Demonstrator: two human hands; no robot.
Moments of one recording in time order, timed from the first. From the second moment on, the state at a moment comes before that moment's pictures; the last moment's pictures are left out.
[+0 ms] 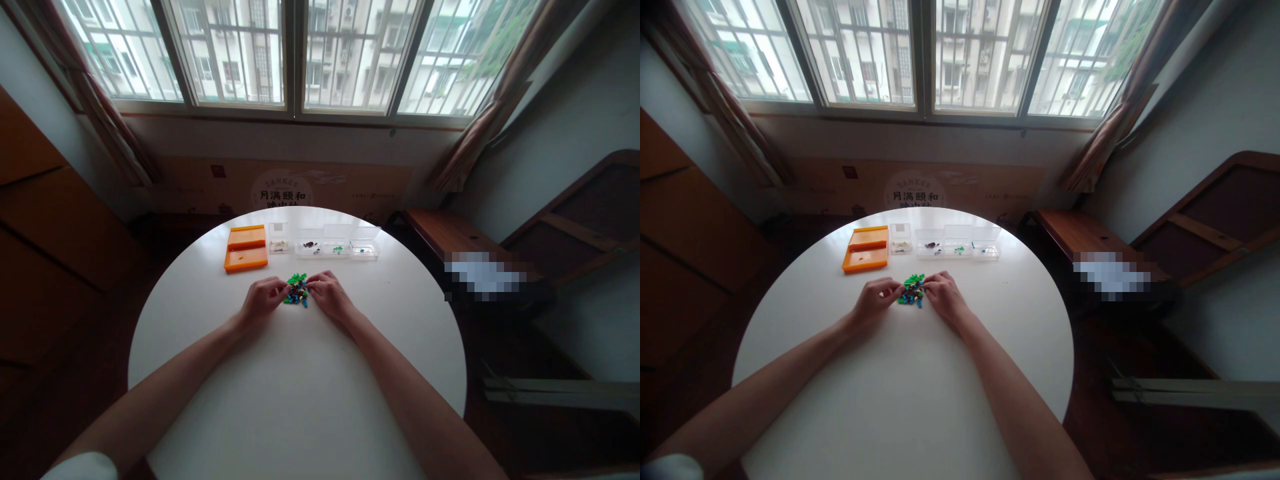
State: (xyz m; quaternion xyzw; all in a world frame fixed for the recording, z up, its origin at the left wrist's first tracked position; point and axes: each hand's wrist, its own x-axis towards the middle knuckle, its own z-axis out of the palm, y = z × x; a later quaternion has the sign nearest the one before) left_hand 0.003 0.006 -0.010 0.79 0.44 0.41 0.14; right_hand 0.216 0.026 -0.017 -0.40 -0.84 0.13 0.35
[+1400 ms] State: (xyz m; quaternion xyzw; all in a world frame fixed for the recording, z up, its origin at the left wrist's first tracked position) left_hand 0.006 -0.001 -0.005 0.80 0.32 0.48 0.17; right_hand 0.198 0.010 0.001 -0.34 -0.54 0.64 0.44
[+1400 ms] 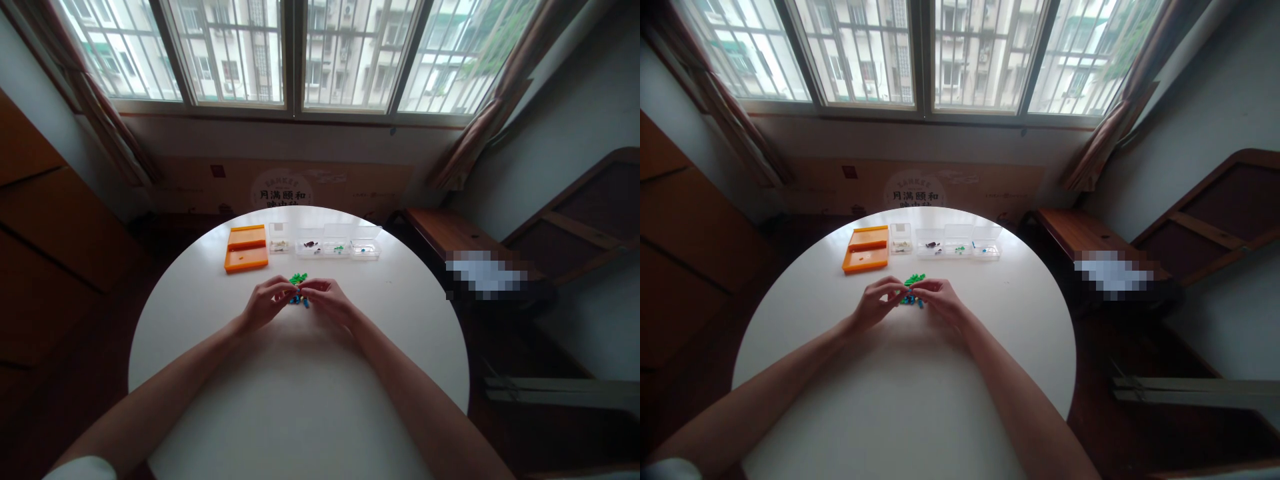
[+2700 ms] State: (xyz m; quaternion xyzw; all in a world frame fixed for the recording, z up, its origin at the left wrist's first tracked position) left_hand 0.006 0.001 -0.006 0.81 0.34 0.45 0.17; right_hand 0.197 0.011 -0.001 -0.33 -0.53 0.65 0.44
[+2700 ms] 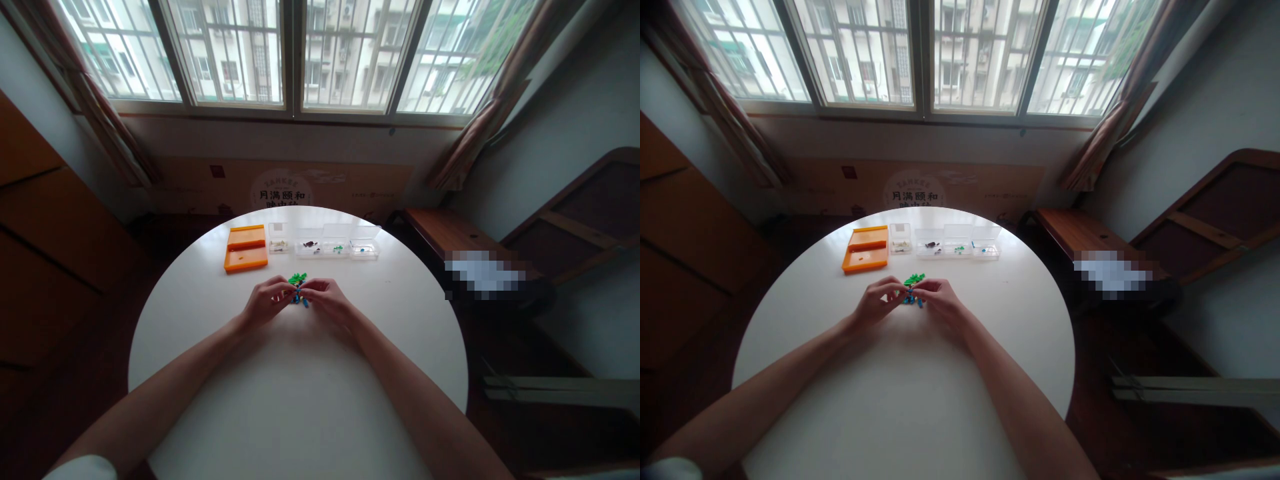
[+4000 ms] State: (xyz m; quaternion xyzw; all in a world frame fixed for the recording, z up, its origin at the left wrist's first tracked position) left_hand 0.005 0.000 -0.005 0.83 0.34 0.41 0.13; right_hand 0.197 0.012 0.001 -0.33 -0.57 0.63 0.40
